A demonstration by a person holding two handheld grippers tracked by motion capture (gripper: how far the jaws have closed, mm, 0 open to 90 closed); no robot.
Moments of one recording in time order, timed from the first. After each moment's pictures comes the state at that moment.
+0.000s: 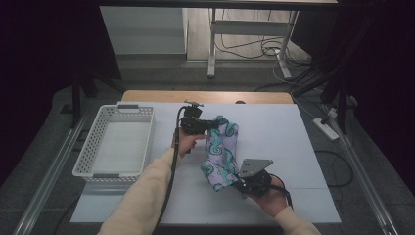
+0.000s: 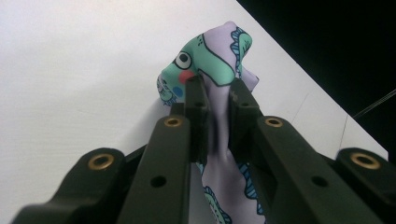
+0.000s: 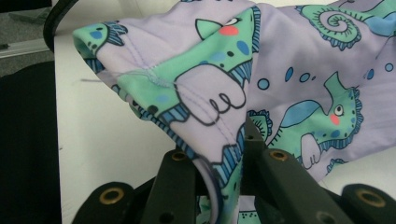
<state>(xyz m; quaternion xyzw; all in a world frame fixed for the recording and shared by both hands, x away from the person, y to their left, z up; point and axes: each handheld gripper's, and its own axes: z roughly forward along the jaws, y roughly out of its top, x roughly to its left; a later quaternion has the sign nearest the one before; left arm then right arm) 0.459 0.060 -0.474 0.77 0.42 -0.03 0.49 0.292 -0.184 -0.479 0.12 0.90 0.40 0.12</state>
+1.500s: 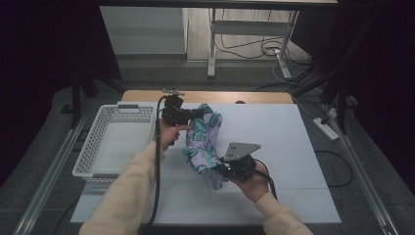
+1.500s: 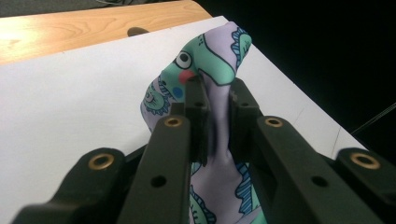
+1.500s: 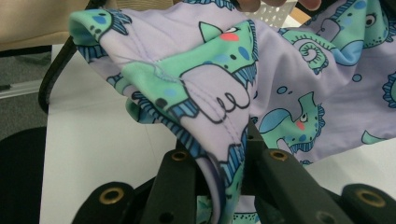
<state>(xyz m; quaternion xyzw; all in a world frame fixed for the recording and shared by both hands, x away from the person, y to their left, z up) 0.449 0.115 -0.431 0.75 0.42 0.00 0.51 0.314 -0.139 -0.450 0.11 0.87 0.46 0.13</state>
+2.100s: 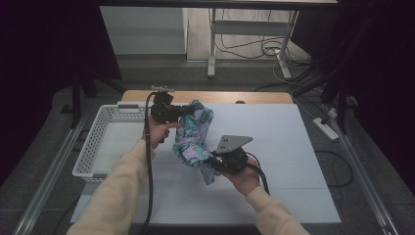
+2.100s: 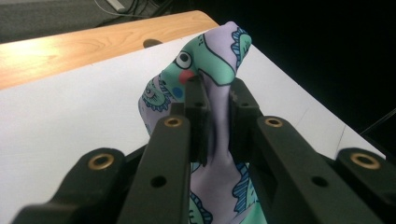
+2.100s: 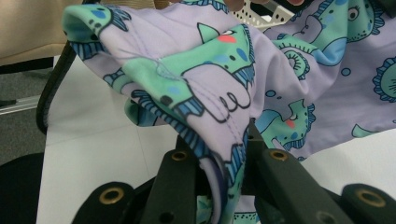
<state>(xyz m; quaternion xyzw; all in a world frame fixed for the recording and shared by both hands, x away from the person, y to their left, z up) 0.438 0.141 -0.411 0.76 0.41 0.03 0.51 0.326 -0.117 -0.440 0.11 0.86 0.48 0.12</state>
